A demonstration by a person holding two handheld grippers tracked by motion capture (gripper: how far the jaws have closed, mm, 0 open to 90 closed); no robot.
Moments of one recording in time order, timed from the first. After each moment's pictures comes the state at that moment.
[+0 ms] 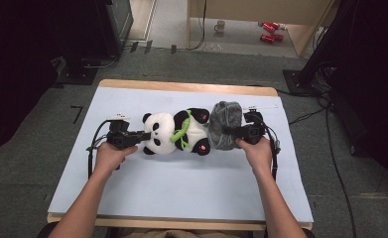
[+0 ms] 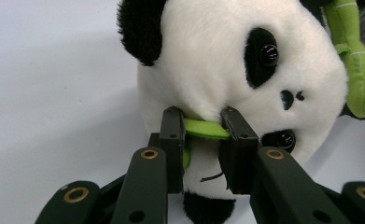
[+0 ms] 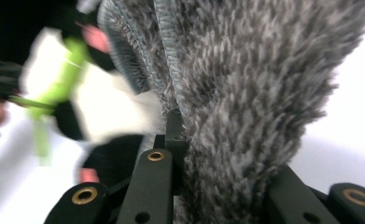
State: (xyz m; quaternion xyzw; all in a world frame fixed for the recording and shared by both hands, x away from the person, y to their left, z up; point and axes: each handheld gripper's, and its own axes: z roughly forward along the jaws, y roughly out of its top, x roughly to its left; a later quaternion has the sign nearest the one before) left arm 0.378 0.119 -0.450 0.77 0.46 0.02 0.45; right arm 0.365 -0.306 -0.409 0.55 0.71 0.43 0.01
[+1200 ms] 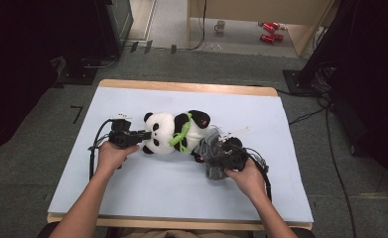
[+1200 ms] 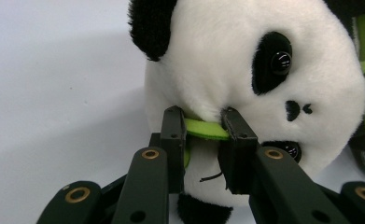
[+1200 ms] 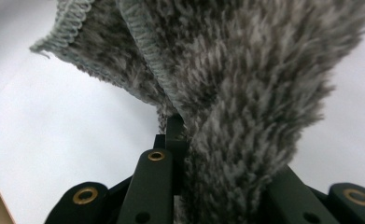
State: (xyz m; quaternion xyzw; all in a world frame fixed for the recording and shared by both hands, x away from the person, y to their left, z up) left arm 0.383 0.115 -0.454 0.77 0.47 0.03 0.44; right arm 0.309 -0.256 -0.444 0.47 0.82 0.31 -0.01
